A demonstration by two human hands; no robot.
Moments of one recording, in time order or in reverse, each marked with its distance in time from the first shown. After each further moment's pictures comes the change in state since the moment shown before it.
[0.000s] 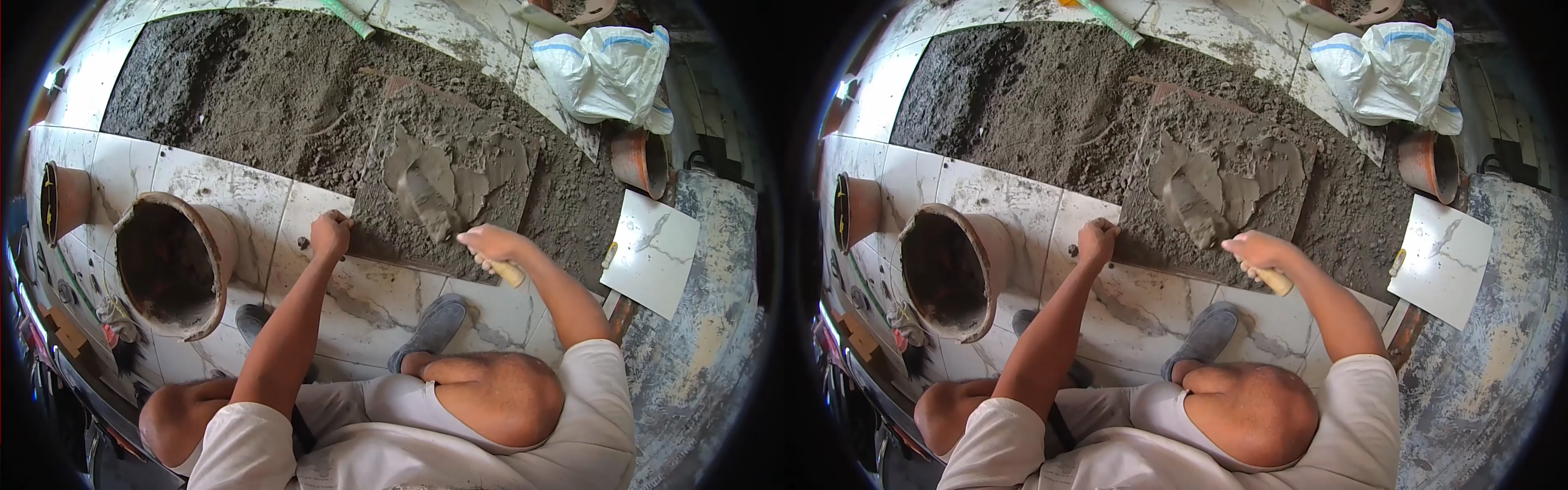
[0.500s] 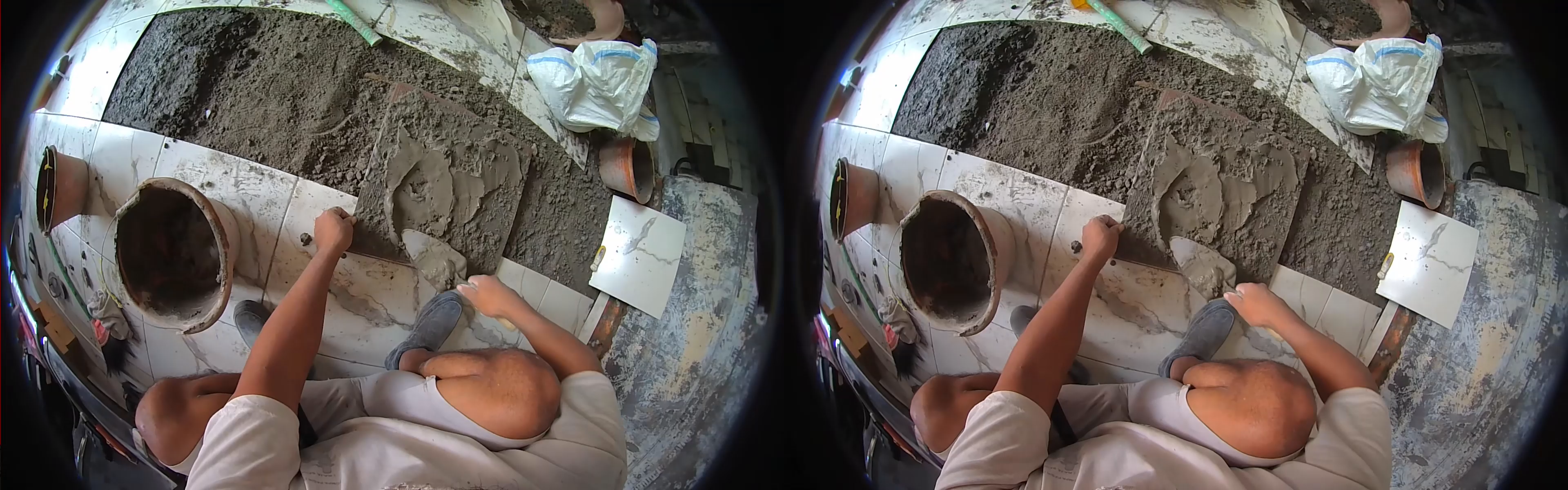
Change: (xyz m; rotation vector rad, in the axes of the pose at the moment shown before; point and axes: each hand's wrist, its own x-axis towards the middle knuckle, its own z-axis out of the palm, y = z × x) left_hand 0.004 -0.007 0.004 0.003 0.011 0.002; right_hand -0.033 0.070 0.076 -0.621 0.366 -0.233
